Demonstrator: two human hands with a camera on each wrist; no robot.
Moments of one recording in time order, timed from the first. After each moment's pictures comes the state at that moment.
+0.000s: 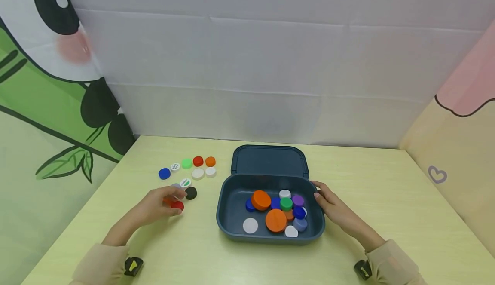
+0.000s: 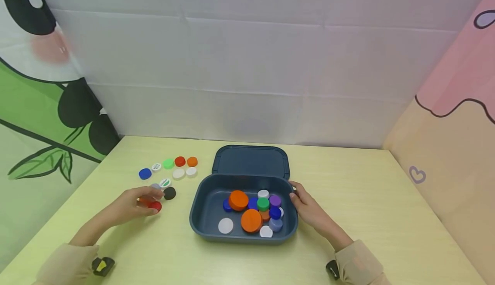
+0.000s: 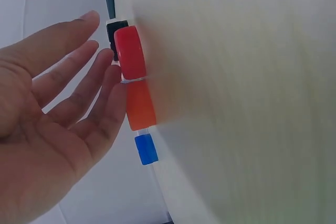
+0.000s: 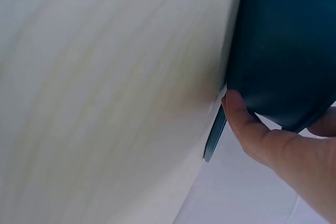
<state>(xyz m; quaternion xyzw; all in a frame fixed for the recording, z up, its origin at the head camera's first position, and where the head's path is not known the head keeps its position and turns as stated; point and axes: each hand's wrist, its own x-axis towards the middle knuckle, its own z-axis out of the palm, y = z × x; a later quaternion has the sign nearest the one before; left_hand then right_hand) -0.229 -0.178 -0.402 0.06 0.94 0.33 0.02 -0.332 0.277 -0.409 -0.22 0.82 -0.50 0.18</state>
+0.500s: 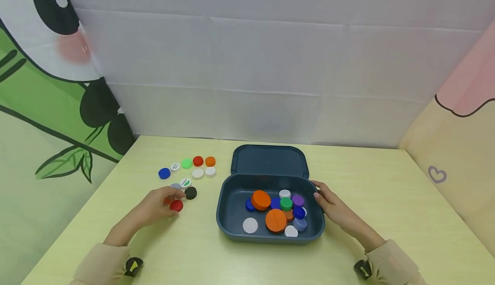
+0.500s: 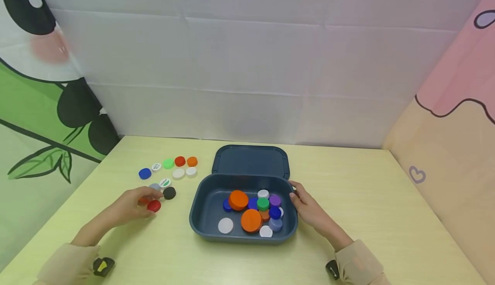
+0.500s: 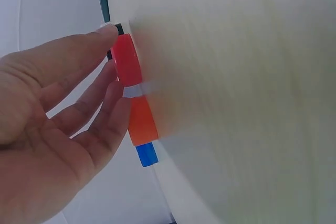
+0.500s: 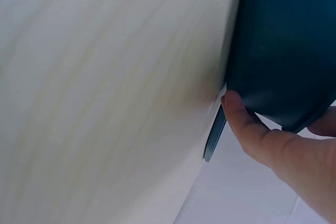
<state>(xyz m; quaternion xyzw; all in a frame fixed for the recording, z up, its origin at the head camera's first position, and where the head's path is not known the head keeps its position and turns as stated) -0.231 -0.176 -0.408 0.04 0.96 0.27 0.01 -0.331 0.277 -0.409 -0.22 0.82 -0.50 0.18</state>
